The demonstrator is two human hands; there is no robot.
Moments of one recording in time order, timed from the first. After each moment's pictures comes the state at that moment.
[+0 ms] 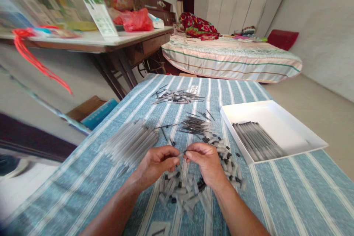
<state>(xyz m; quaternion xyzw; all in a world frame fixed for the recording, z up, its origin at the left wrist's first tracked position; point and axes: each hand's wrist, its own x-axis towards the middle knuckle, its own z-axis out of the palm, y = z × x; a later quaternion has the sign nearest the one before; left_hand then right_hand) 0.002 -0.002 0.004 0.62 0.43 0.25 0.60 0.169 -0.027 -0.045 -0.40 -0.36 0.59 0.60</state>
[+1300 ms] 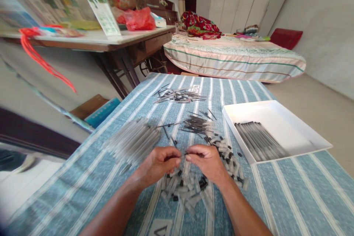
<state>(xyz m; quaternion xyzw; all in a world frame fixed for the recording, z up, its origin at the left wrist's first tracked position) 0.000 -0.001 -0.003 0.67 0.44 0.20 0.57 0.181 -0.027 -0.045 -0.50 -0.58 0.43 0.48</state>
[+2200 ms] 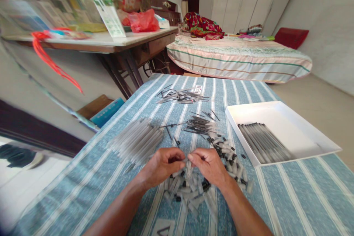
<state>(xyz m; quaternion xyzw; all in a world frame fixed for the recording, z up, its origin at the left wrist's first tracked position) 0.001 -0.003 -0.002 0.68 0.43 0.22 0.55 0.179 -0.031 -0.038 -0.50 -0.66 0.39 0.41</state>
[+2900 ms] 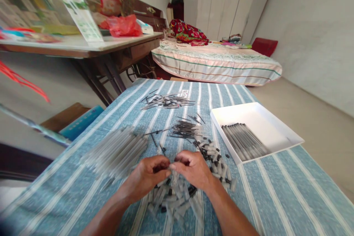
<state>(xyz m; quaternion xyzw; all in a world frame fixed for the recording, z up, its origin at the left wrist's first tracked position) 0.004 0.001 0.001 0.72 0.45 0.19 0.50 0.176 -0.026 -0.037 -0.50 -0.66 0.38 0.42</state>
